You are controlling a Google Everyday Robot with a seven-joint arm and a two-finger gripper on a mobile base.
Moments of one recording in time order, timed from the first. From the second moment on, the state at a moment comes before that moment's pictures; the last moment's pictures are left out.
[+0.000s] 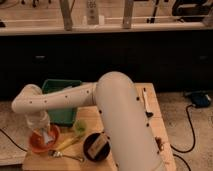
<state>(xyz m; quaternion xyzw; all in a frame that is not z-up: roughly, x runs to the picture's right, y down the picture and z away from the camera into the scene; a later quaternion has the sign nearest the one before) -0.322 0.218 0.758 -0.17 -0.36 -0.79 0.46</state>
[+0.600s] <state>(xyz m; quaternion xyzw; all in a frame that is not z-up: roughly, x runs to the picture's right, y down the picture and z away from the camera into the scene) -0.380 0.208 0.784 -0.16 -0.37 -0.81 0.42</state>
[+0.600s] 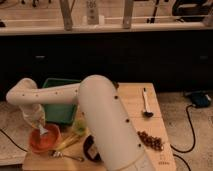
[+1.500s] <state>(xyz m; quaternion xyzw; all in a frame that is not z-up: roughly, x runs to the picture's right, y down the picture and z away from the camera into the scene) -0.327 0.238 0.734 -0.16 -0.37 -0.82 0.41</state>
